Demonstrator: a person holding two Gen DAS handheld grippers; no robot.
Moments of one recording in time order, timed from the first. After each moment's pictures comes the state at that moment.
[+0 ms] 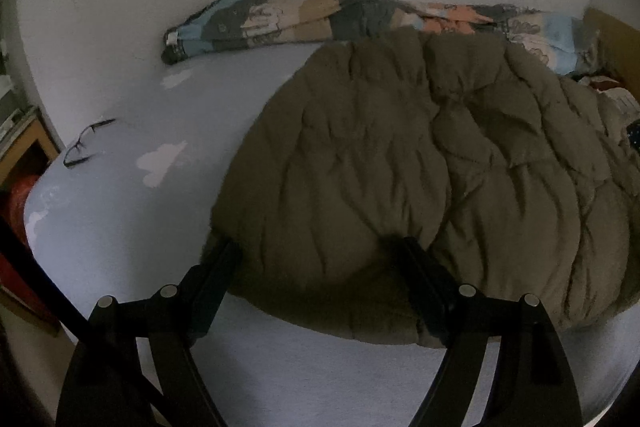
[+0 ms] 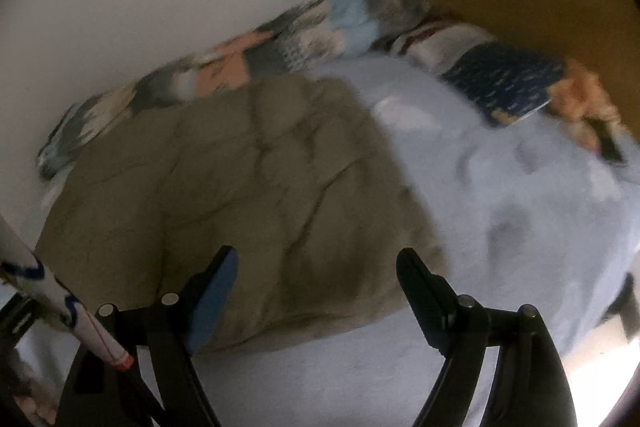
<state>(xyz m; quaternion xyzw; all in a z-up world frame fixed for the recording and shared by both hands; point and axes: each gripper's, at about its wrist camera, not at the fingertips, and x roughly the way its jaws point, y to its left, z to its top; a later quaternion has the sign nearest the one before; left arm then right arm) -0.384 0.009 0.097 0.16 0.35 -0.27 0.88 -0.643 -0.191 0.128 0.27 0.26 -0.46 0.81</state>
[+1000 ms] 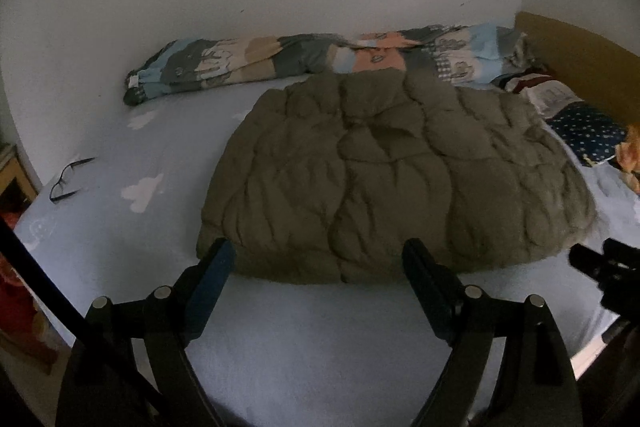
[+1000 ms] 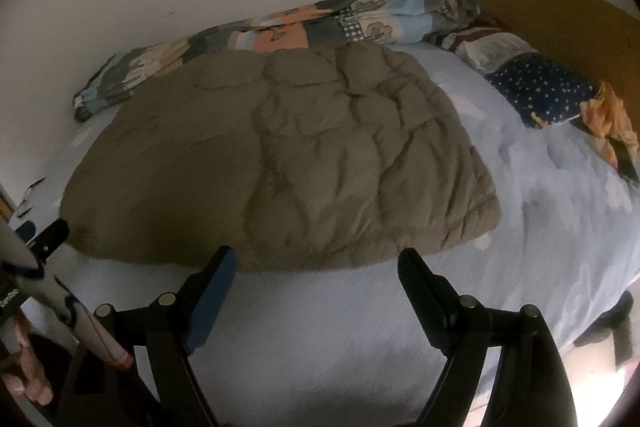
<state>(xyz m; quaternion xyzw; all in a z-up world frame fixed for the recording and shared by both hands) -0.460 0.056 0.148 0.15 0.29 -0.39 0.86 -0.619 -0.103 0.123 0.22 0.30 -0.40 0.84</state>
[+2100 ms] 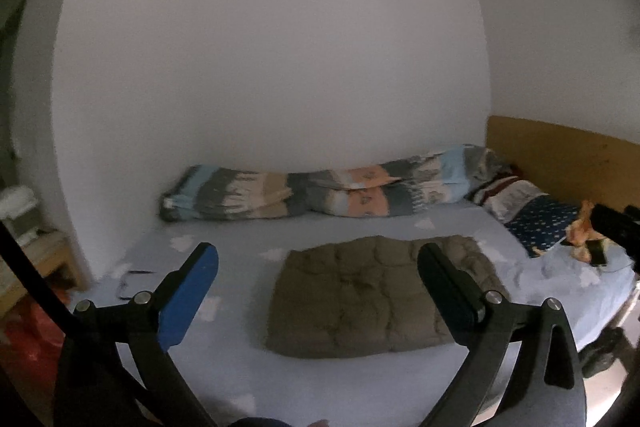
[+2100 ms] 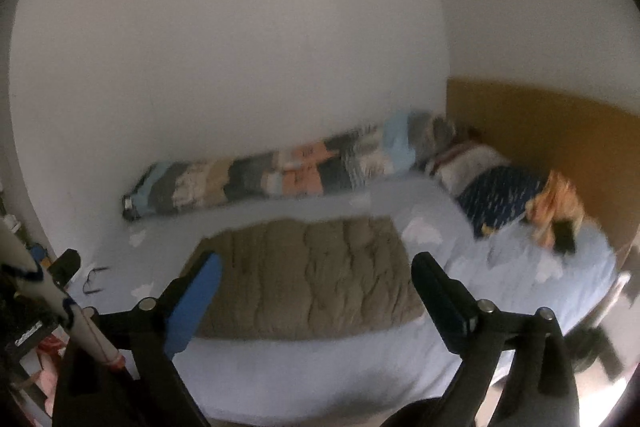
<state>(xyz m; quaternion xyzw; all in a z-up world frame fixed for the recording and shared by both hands) -0.574 0.181 0.378 0.09 0.10 -0.40 0.90 -0.737 0.036 0.359 0.14 0.11 -0.43 0.88</state>
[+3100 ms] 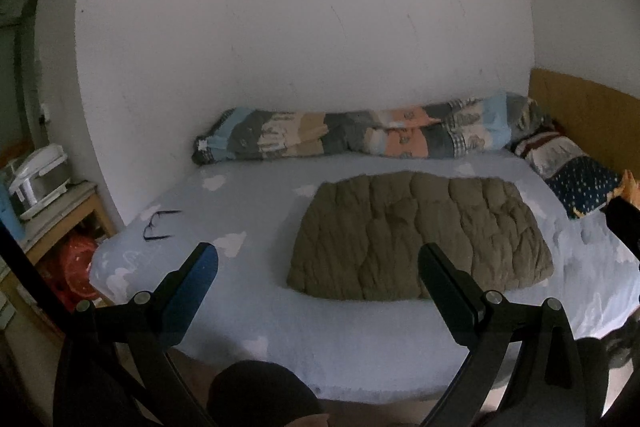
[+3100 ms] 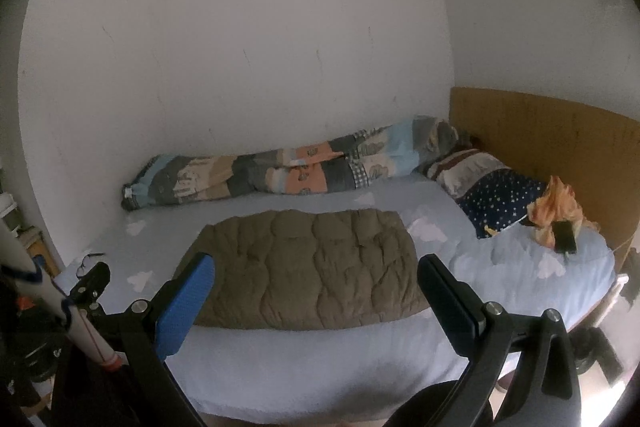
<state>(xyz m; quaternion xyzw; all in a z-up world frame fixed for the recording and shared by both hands) -0.567 0.159 0.311 0.13 0.20 -0.32 0.92 -0.707 0.063 0.314 0.12 0.12 -0.44 0.88</state>
